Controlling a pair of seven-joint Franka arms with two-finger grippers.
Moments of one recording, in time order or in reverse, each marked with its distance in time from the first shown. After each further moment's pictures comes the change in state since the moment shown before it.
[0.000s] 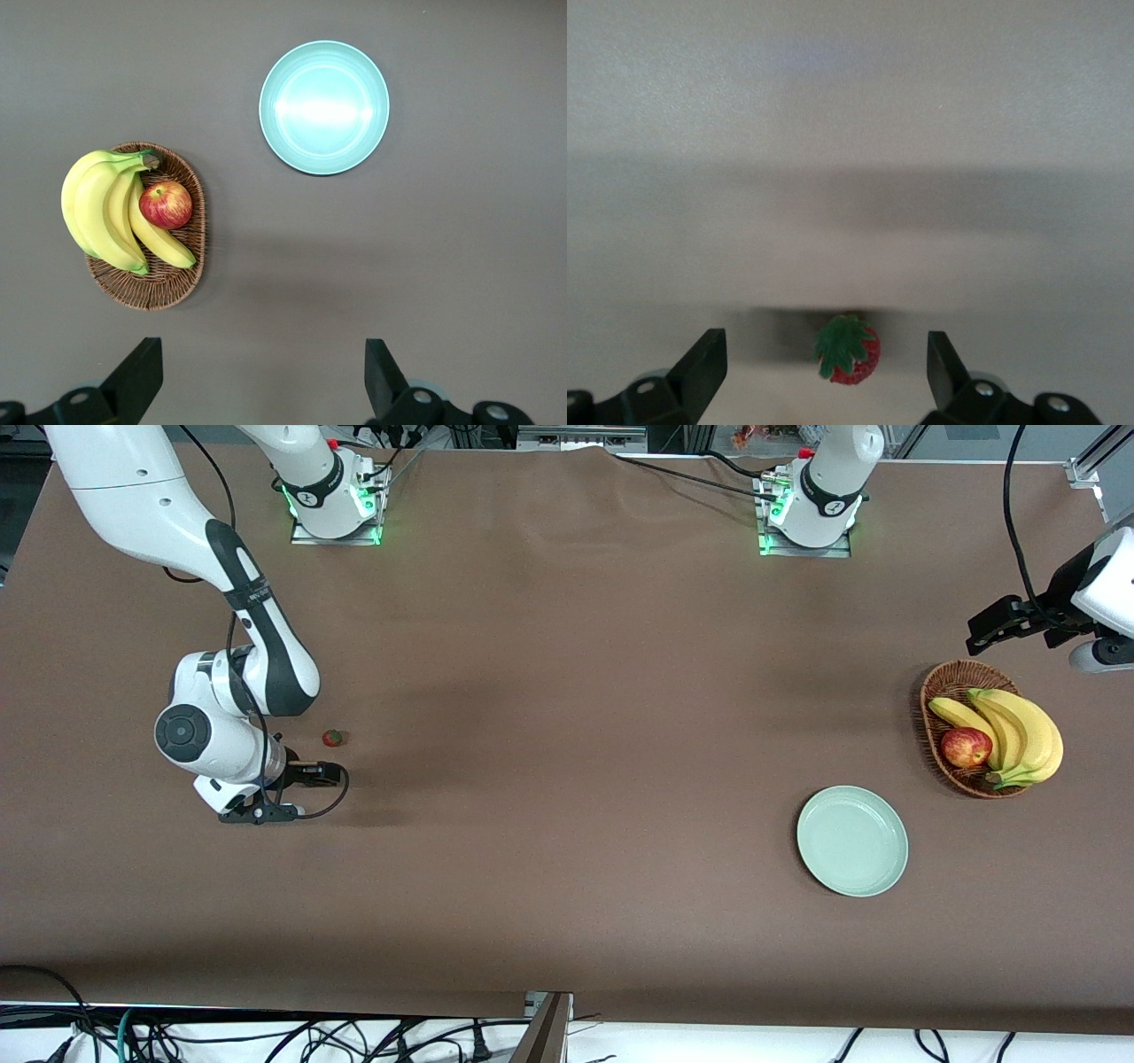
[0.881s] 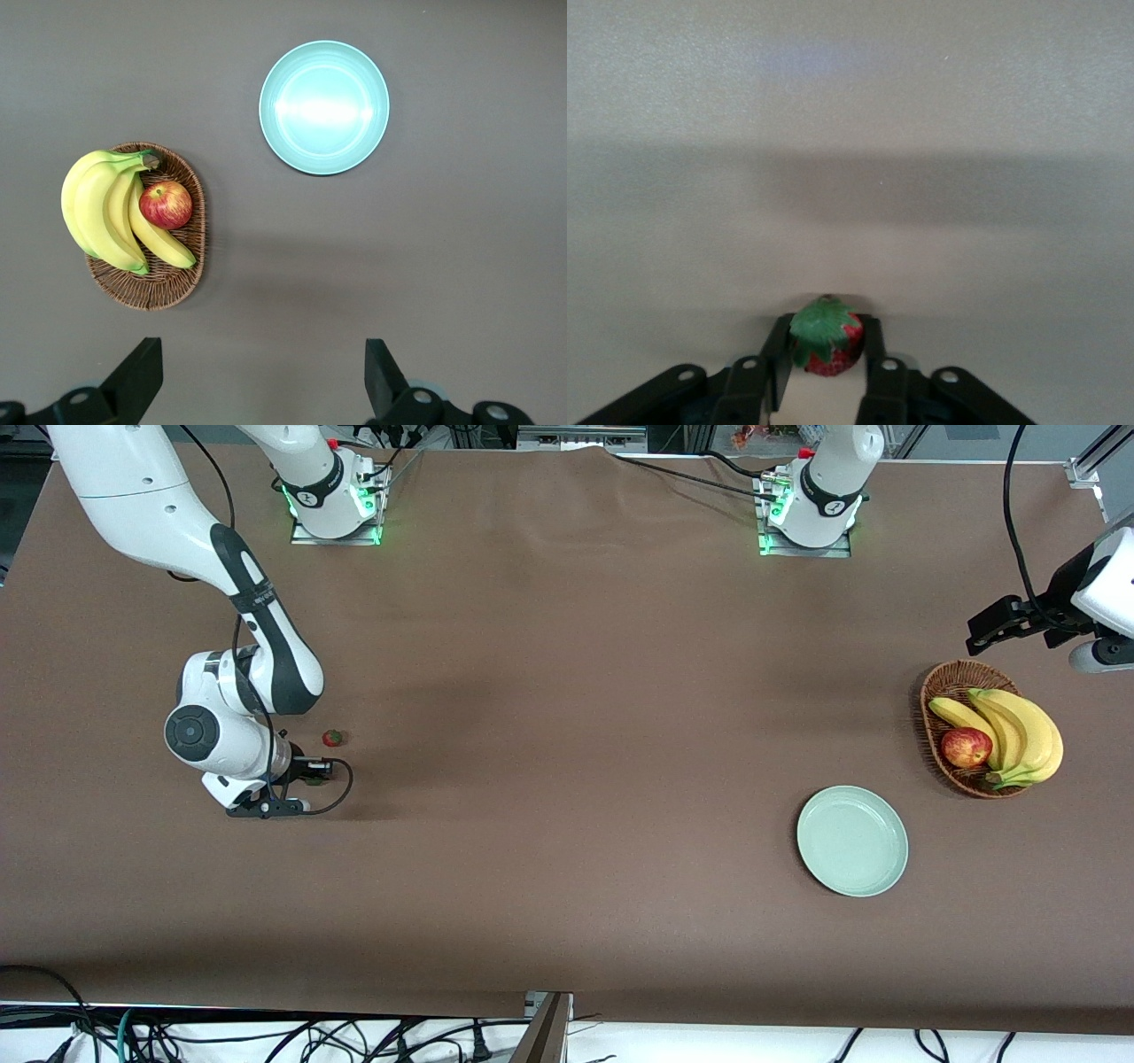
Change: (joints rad) left arm 0.000 0.000 0.000 0.000 0.000 0.000 0.000; right arm -0.001 0.008 -0.004 -0.026 0.000 0.007 -0.001
